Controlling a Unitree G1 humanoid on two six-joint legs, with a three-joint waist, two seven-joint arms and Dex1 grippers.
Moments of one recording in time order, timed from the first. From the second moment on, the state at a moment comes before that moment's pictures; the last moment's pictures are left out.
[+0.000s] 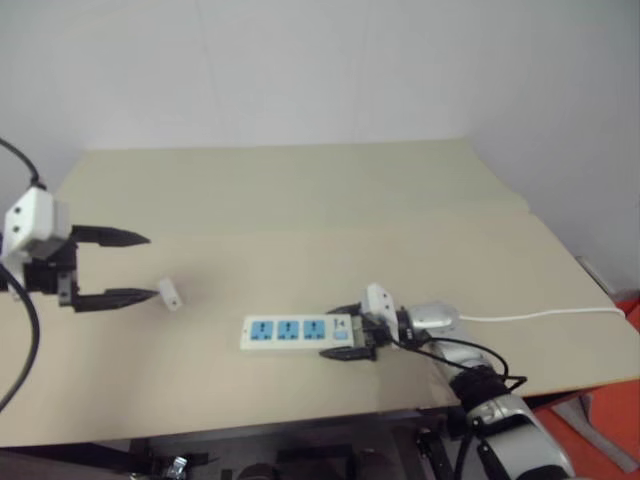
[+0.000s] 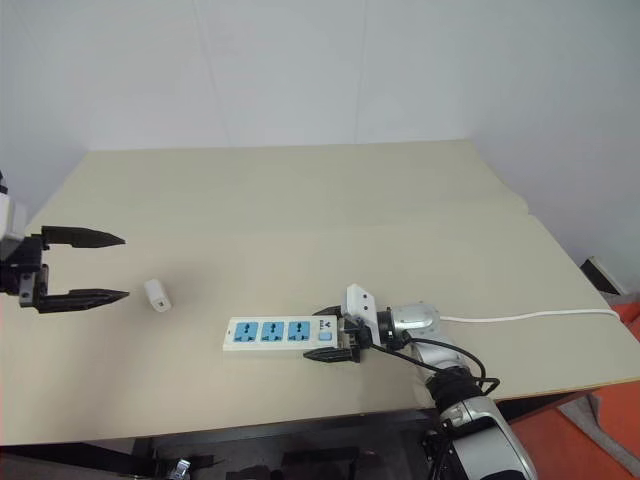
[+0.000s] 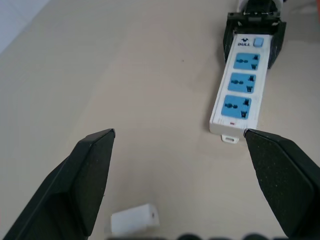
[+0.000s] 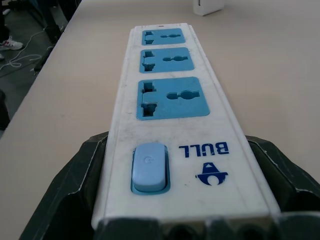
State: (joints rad) left arm -0.39 1.25 0.32 0.19 -0.52 0.22 -1.53; right arm -0.61 -0.30 0.23 0.55 0.17 -0.15 1.33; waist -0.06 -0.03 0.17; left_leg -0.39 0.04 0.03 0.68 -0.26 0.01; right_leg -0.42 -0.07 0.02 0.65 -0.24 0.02
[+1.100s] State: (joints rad) left arm -1.43 1.03 -0.84 1.20 0.18 -1.34 -1.61; right arm -0.62 -0.28 0.23 0.59 0.17 -0.17 1.34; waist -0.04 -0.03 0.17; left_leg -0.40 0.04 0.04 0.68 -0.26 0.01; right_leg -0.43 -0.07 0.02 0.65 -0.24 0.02
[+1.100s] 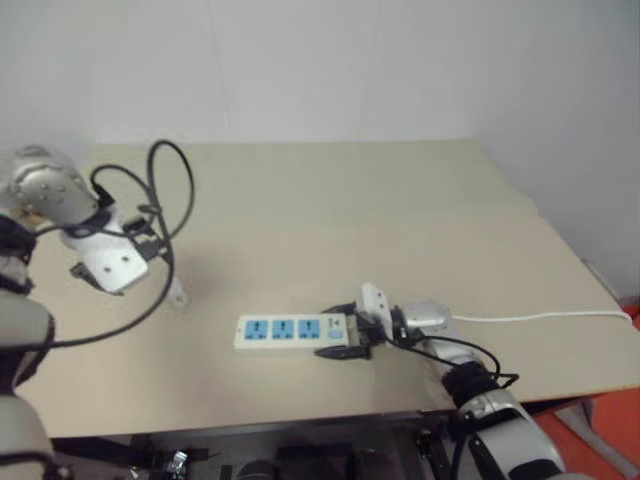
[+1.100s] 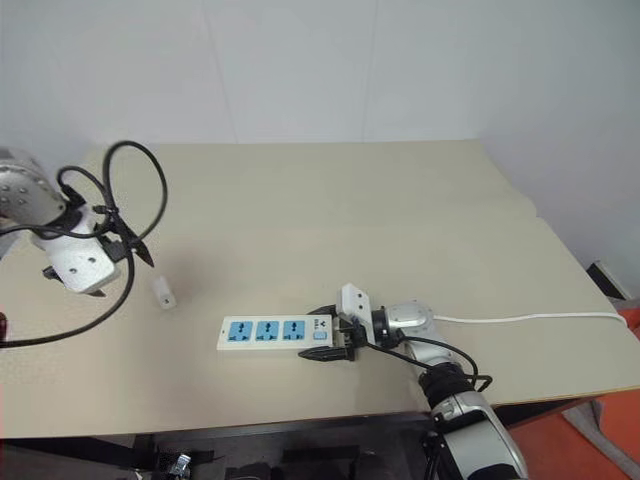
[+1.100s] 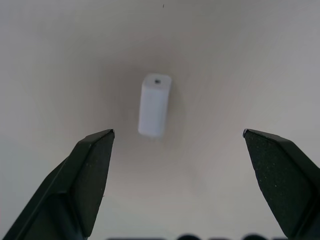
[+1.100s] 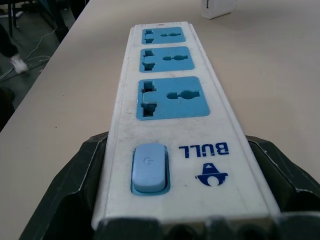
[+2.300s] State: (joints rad) left arm -1.51 0.88 -1.07 1.26 1.35 -1.42 -0.28; right arm -0.54 -0.31 0.23 0.42 0.18 -0.06 1.29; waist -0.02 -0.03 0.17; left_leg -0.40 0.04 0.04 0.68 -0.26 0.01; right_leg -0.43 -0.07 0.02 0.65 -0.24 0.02
